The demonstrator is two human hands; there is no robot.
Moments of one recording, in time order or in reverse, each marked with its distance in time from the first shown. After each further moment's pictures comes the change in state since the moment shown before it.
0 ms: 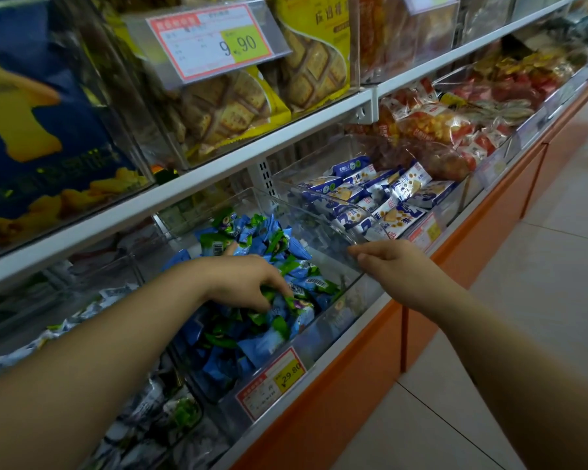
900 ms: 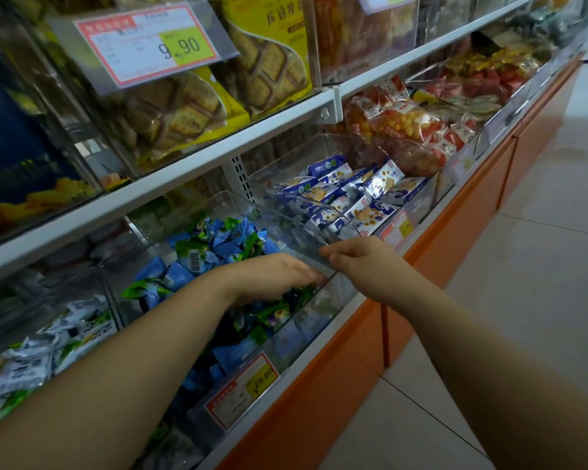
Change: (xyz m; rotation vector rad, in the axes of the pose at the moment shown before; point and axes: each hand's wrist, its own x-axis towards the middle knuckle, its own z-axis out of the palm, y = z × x) left_hand 0.032 0.059 0.002 -0.712 0.076 0.110; right_hand -0.001 -0.001 -0.003 0.053 -0.023 0.051
